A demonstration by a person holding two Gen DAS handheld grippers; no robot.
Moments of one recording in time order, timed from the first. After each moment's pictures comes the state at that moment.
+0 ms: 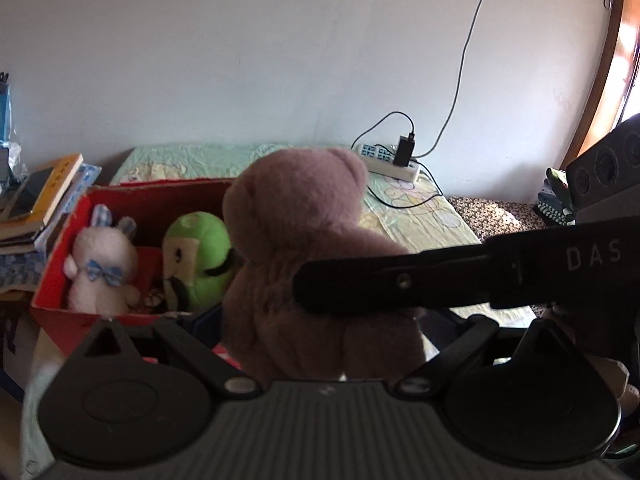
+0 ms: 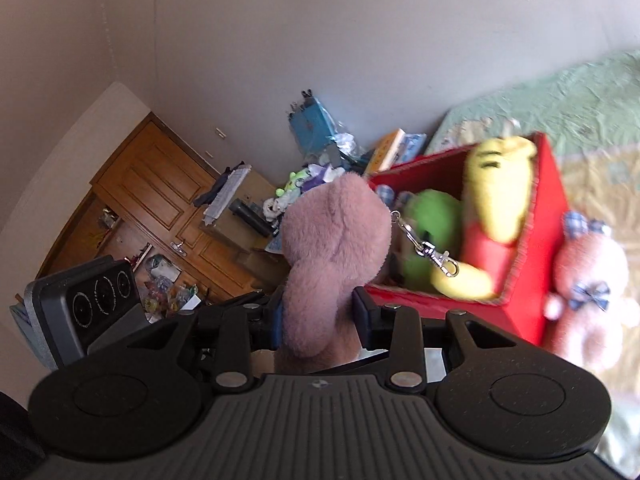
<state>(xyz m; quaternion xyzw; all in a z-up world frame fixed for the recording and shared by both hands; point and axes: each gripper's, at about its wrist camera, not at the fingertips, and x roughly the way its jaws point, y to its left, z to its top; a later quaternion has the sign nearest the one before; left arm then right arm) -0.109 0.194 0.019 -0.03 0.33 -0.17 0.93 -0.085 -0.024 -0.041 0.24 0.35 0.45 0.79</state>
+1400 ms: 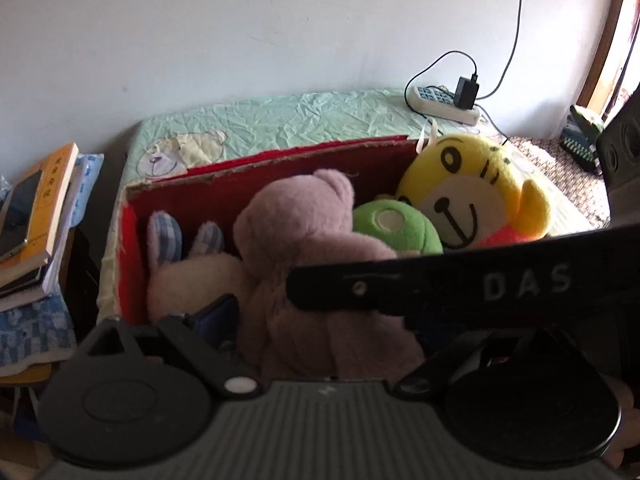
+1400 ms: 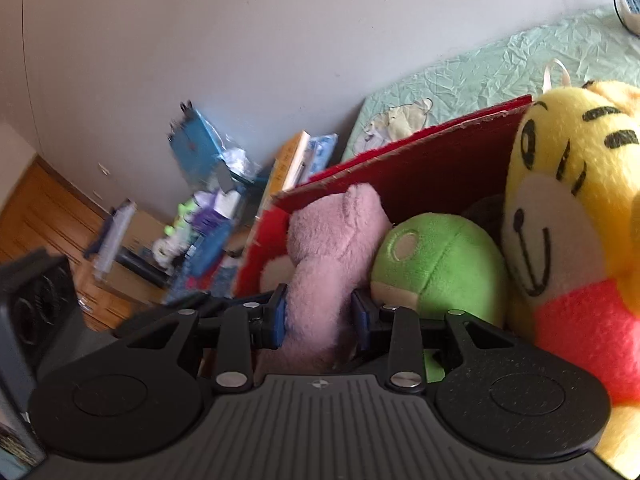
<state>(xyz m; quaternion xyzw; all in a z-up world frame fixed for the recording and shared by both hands) 0.037 0.308 -0.051 0.05 0.40 -0.21 0.89 0.009 0.109 -0.102 0.25 0.39 0.28 0.84</state>
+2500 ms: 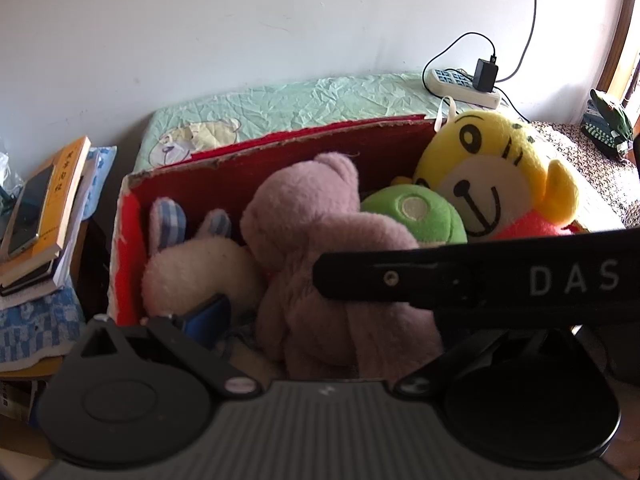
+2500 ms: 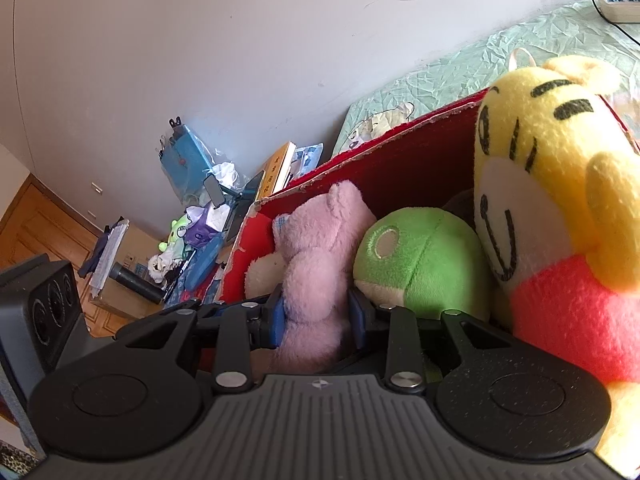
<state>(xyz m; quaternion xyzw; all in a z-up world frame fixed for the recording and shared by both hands) 0.041 0.302 -0.060 0.07 0.42 -0.18 0.89 0.010 0.103 -0.114 0.28 0.39 0.26 0.84</state>
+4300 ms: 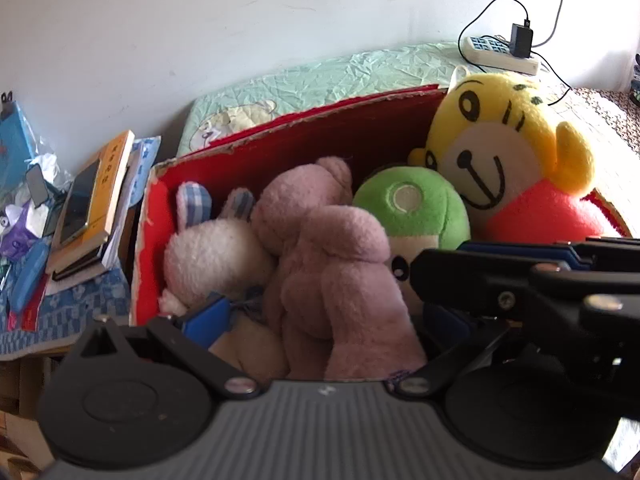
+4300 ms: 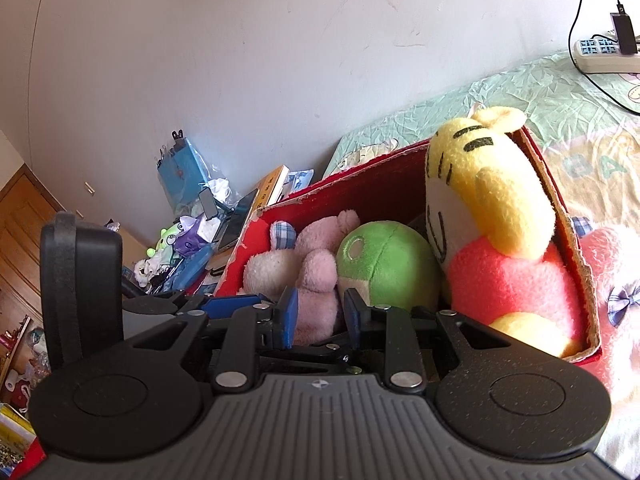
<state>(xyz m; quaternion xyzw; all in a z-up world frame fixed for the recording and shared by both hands) 0.027 0.270 -0.054 0.13 0.44 -0.09 0.88 -0.033 0.086 -0.096 0.24 0.34 0.23 0.88</state>
